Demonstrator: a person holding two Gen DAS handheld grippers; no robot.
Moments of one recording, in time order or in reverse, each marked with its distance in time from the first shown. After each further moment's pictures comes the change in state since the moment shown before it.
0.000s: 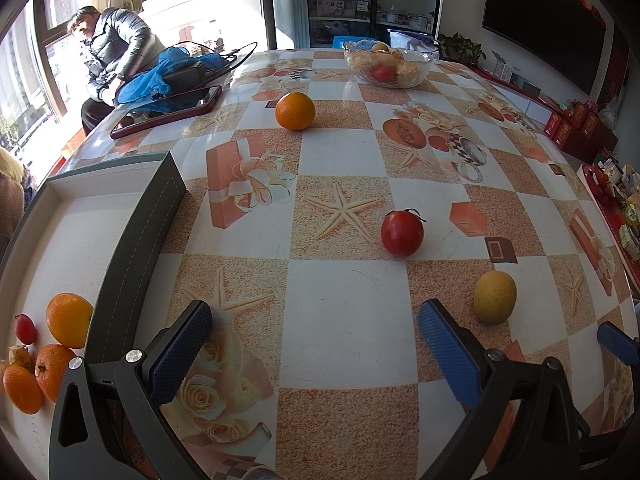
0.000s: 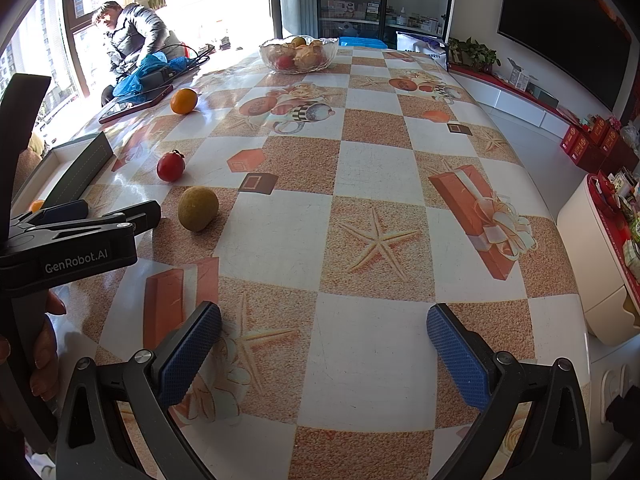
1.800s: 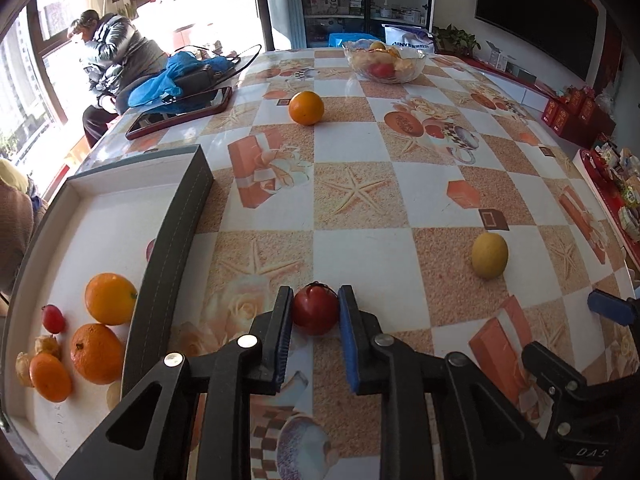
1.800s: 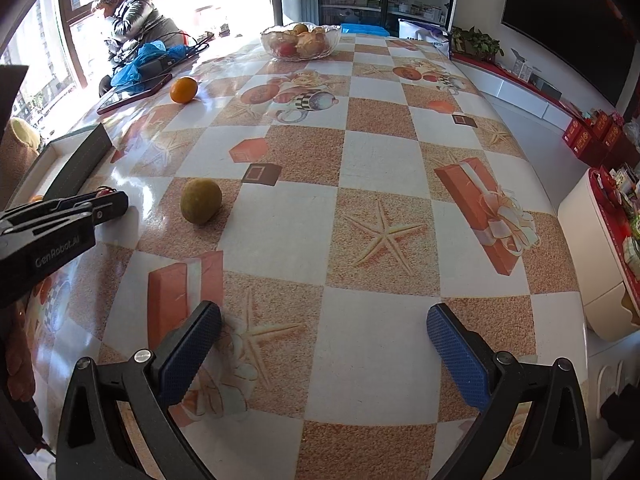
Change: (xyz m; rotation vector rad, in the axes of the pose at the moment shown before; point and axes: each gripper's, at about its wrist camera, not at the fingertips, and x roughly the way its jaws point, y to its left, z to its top) left arm -0.028 0.015 -0.019 0.034 0.006 0.018; right arm 0.002 0.010 0.012 -0.023 0.119 0.014
